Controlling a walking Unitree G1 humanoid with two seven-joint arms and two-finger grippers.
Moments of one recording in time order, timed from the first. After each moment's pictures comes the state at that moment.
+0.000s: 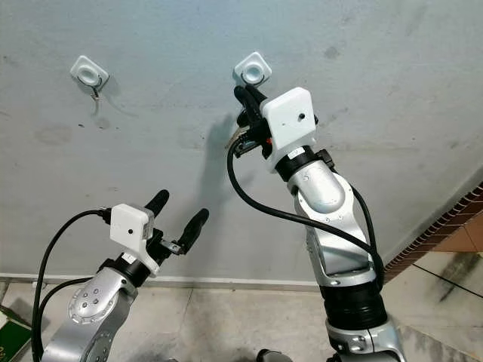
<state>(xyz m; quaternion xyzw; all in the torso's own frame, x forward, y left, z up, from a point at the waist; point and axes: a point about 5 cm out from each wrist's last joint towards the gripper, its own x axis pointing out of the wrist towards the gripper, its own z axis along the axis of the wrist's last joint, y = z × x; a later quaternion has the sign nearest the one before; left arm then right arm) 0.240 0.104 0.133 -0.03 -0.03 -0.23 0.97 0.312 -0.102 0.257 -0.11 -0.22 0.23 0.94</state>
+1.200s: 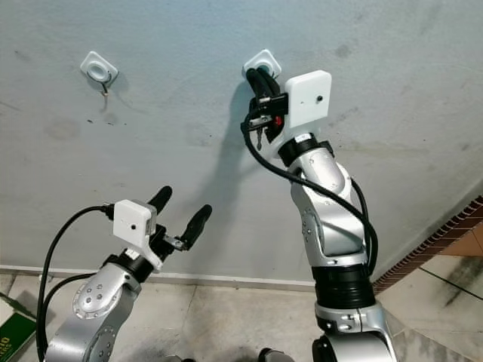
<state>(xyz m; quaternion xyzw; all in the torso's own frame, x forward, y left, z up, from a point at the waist) 0.243 0.100 0.135 -0.04 -0.04 -0.24 0.97 0.333 -0.112 0.264 0.01 -0.22 0.20 0.95</state>
